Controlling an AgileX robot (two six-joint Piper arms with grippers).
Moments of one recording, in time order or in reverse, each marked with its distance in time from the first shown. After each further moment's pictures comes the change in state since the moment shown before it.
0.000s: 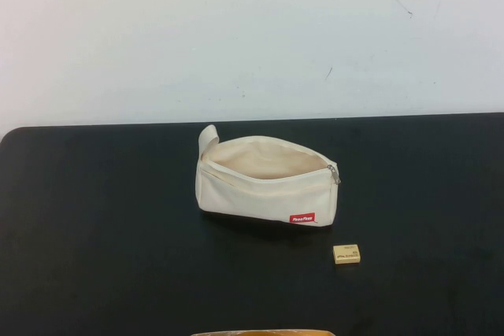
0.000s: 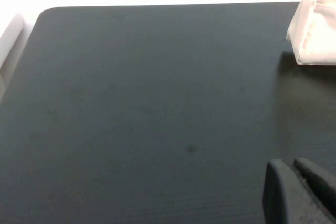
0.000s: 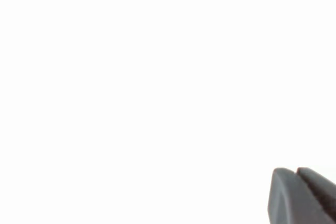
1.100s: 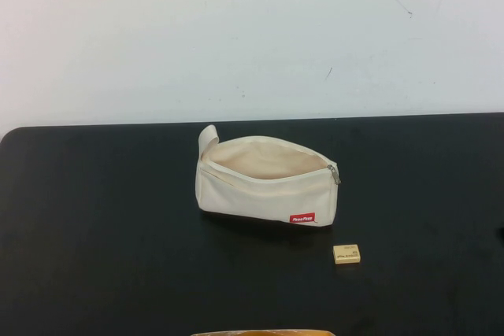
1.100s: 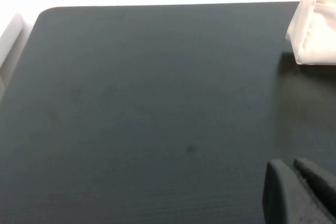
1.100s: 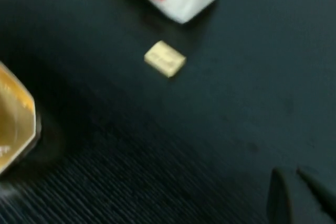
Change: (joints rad) right arm 0.056 1.095 -0.732 0.579 1.258 -1.038; left arm 0.000 0.000 0.000 0.000 0.002 0.000
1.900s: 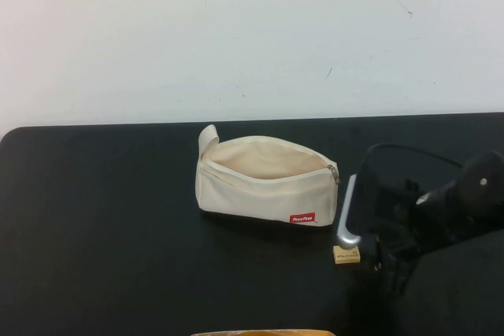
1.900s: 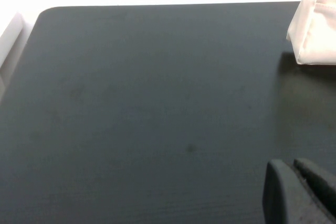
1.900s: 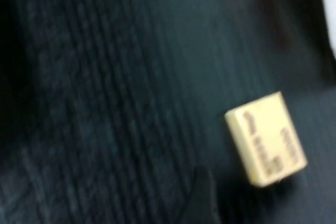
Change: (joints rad) right arm 0.347 0.750 -0.259 0.036 -0.341 -0.405; left arm 0.000 0.000 0.000 0.000 0.000 0.000
